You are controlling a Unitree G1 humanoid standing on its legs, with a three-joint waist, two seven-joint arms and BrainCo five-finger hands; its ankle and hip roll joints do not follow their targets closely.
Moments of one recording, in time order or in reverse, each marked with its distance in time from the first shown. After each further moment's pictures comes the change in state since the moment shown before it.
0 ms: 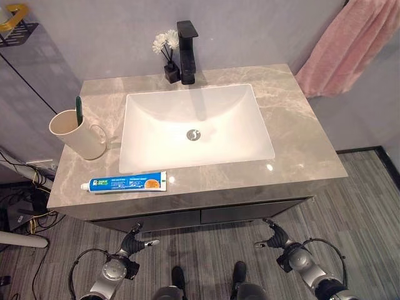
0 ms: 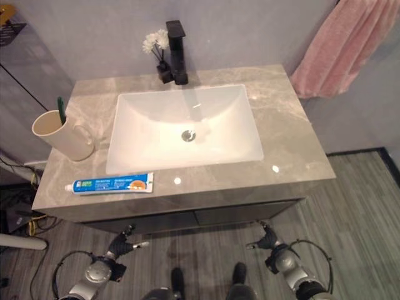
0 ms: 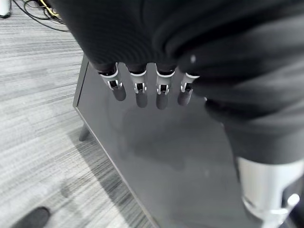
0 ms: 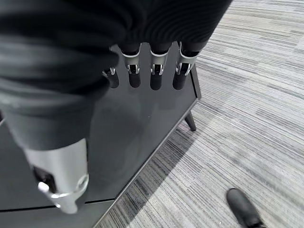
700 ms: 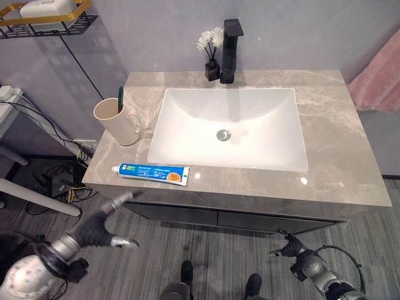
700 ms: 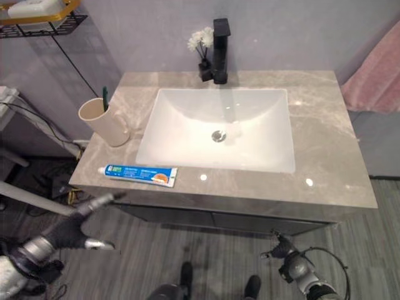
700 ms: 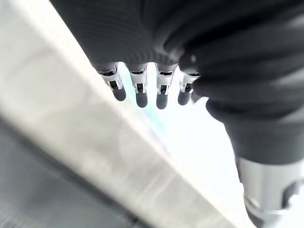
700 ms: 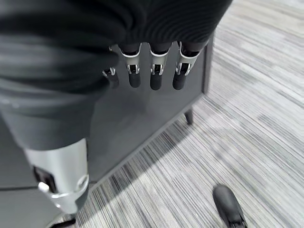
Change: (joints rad) left arm 0.625 0.654 0.583 -1.199 -0.344 -0.088 -0.269; right arm 0.021 -0.042 -0.015 0.153 0.039 -0.016 0.028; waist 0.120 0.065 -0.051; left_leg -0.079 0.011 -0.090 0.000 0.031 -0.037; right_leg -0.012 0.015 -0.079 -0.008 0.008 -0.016
